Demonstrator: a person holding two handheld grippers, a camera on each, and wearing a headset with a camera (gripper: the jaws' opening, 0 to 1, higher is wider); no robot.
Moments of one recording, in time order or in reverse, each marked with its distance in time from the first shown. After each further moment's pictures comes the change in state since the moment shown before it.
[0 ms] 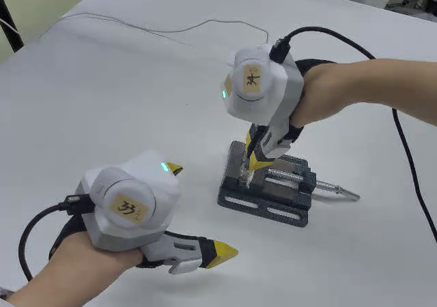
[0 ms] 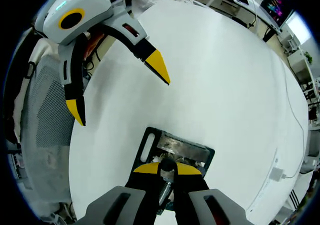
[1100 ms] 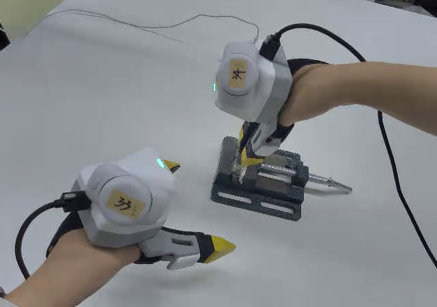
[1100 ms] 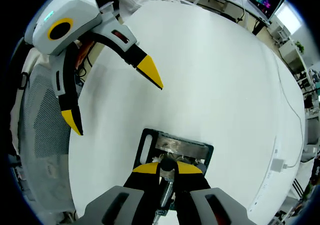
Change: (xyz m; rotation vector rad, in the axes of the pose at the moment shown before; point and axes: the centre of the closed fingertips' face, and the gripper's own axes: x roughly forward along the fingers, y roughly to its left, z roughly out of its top) left arm 0.005 -0.002 0.002 -0.001 0.000 -0.011; right arm 0.000 0.000 -0.002 0.071 -0.008 -0.042
